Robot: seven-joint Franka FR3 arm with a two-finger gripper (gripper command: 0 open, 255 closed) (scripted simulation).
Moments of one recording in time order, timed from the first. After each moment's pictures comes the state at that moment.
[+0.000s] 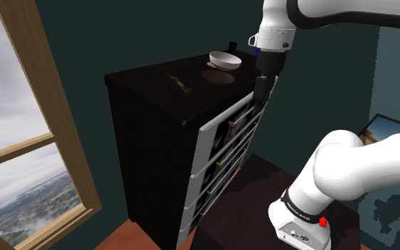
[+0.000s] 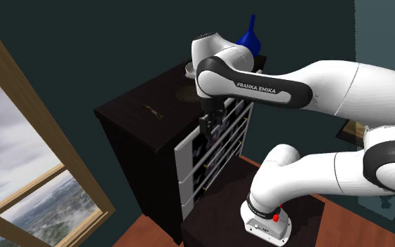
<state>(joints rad) -0.02 -0.82 0.02 -2.45 0.02 1.46 -0.10</state>
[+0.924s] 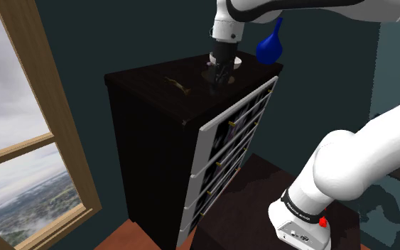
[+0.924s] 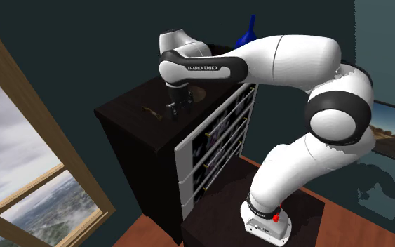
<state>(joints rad) -0.02 -0.39 0.03 -2.18 0.05 1.69 -0.09</state>
